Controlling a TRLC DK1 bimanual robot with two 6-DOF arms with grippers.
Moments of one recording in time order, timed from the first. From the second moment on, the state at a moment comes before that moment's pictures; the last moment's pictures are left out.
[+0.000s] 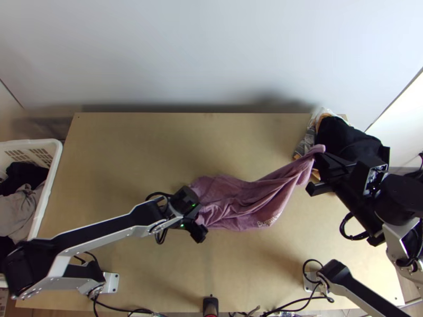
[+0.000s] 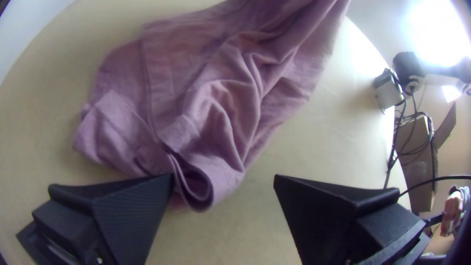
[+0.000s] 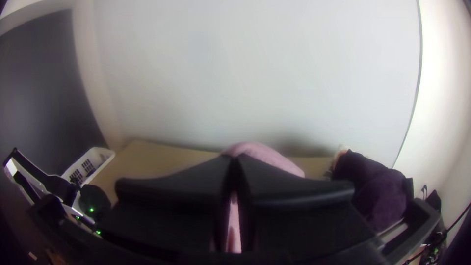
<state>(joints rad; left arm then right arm) -0.92 1.51 0.94 -0.43 0.13 -0.18 0.58 0.76 1.16 -0.59 0.23 0.22</state>
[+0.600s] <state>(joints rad) -0.77 1.51 1.15 -0.53 -0.05 -0.16 0.56 0.75 1.18 -0.61 0.23 0.22</state>
